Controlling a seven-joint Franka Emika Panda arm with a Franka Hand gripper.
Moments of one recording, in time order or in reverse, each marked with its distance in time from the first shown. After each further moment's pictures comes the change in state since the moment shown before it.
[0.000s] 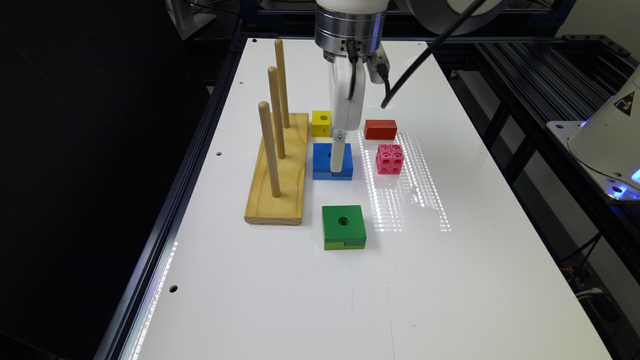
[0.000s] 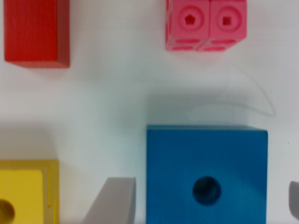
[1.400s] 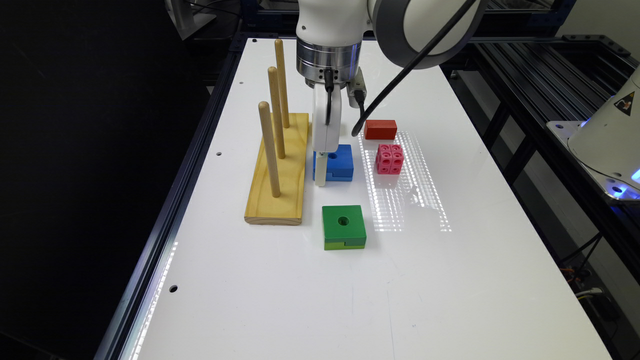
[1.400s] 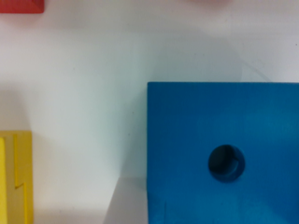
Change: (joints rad) arm 0.000 0.128 -0.001 0.084 -0.003 0.039 0.001
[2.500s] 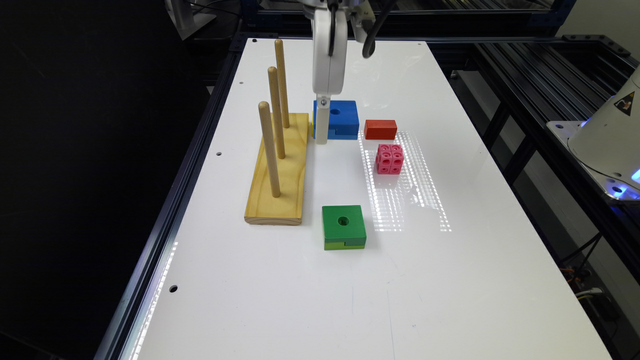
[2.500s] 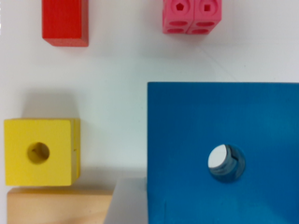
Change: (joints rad) arm 0.000 -0.223 0.001 -0.002 0.000 -0.221 0.000
